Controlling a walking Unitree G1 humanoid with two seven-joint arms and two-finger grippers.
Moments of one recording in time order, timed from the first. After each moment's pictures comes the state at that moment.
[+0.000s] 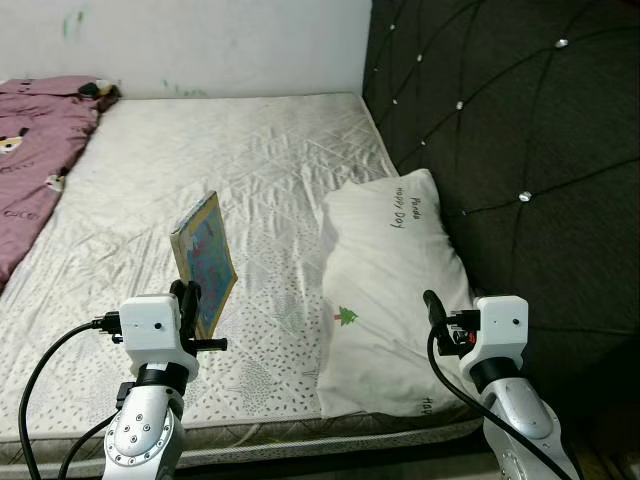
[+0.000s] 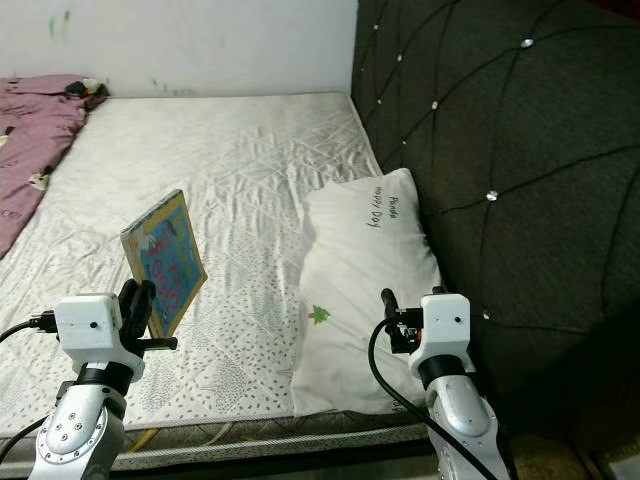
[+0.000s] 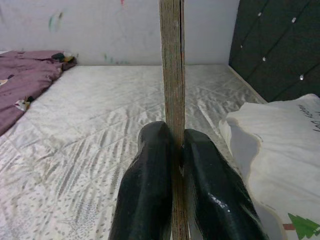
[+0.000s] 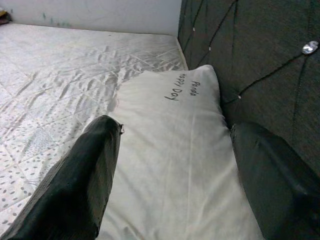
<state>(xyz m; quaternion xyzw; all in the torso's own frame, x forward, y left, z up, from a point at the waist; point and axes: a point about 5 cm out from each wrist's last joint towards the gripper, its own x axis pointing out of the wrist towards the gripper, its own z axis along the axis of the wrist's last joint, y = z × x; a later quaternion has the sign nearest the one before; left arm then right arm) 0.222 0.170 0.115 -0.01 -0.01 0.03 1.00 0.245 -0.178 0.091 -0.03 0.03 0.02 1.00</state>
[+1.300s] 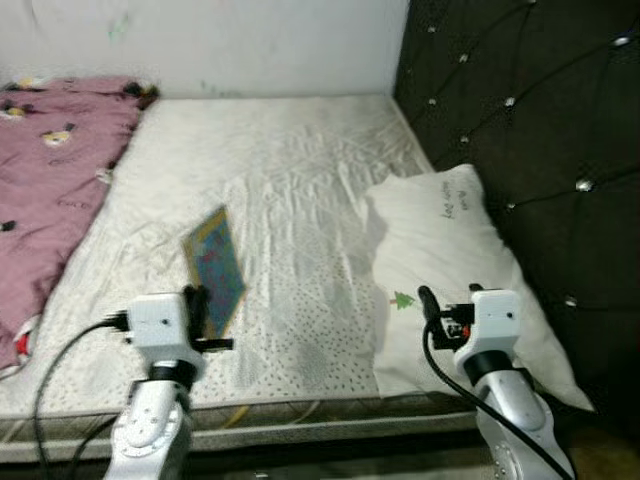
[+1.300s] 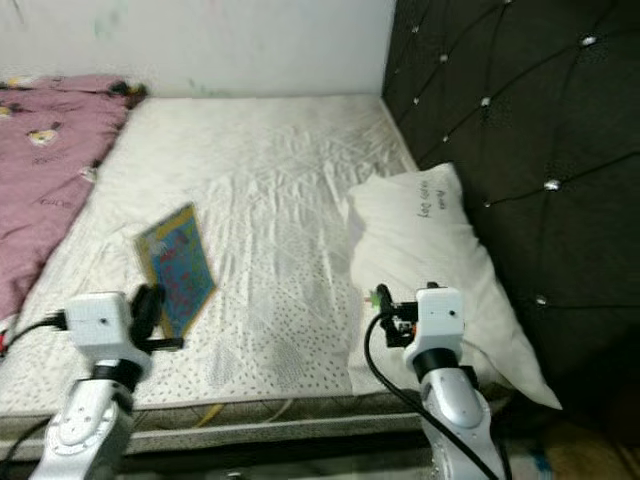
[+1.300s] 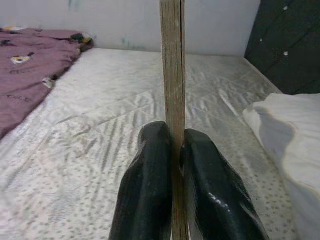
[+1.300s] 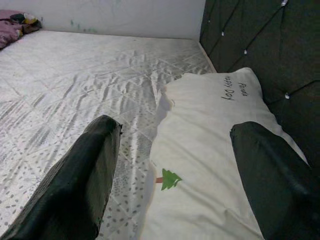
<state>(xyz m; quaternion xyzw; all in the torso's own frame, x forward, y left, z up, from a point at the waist) 0.228 0.167 0.108 -0.04 0.02 0.03 1.00 0.252 -0.174 0.094 -0.02 0.03 0.03 1.00</state>
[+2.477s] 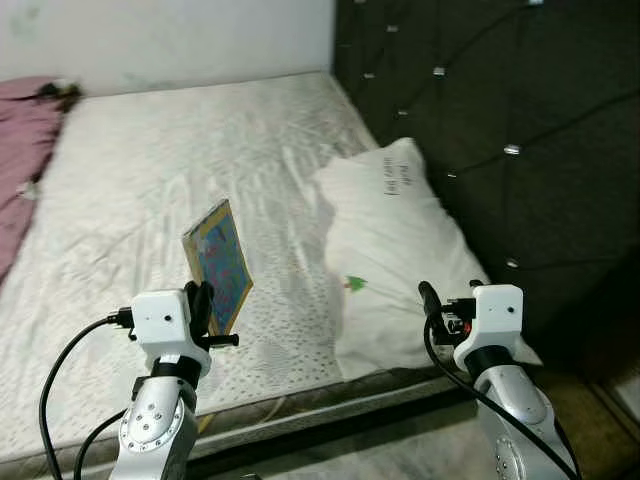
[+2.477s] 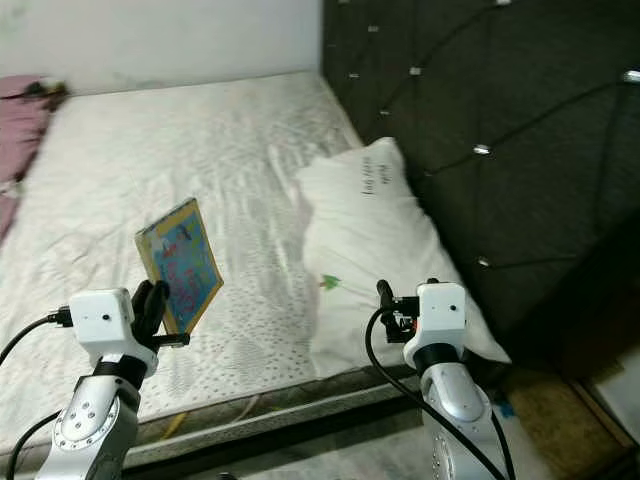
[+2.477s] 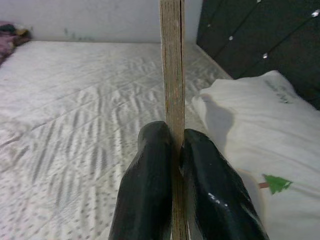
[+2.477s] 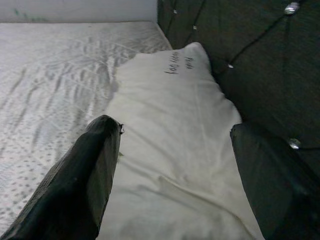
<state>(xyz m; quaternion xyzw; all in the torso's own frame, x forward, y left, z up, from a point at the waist) 0.232 0.159 0.112 -0.05 0.01 0.01 1.00 0.255 -0.174 0.096 -0.02 0.03 0.03 1.00</state>
